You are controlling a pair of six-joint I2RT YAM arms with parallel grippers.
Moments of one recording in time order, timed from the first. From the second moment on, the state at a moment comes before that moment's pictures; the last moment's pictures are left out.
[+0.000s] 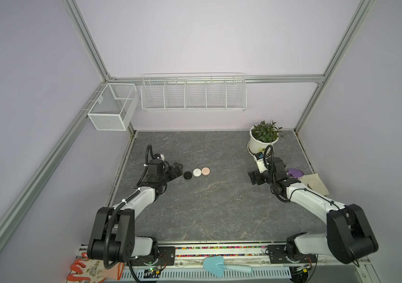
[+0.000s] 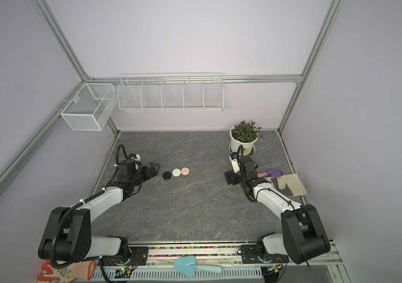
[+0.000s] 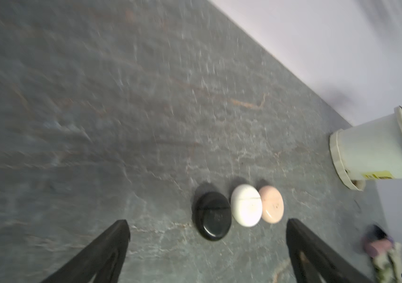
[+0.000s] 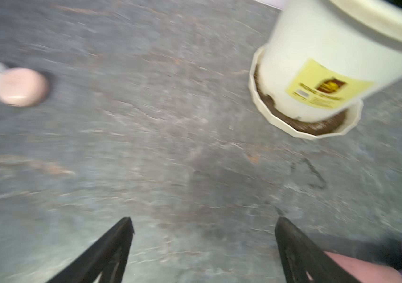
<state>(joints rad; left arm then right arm) -0.17 1.33 0.63 0.12 0.11 -0.54 0.28 1.39 0.65 0.04 0.05 -0.12</state>
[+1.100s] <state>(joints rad) -0.03 1.54 0.41 0.81 -0.18 -0.08 -0.01 1.53 0.39 0.76 -0.03 -0.05</state>
